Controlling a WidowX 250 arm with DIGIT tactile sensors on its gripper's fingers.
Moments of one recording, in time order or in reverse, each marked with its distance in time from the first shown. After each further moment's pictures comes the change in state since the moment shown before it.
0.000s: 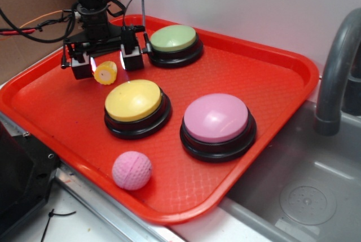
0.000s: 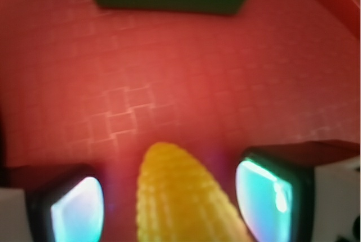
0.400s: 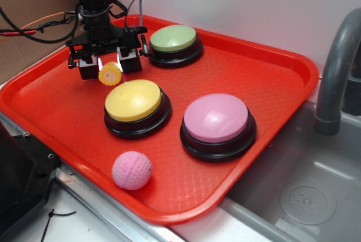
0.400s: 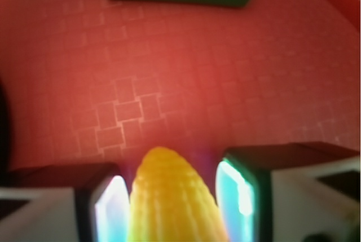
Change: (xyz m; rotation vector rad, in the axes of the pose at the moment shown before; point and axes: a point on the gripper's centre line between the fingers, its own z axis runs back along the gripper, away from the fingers) arm -0.004 -0.001 0.004 -0.015 -0.018 -0.004
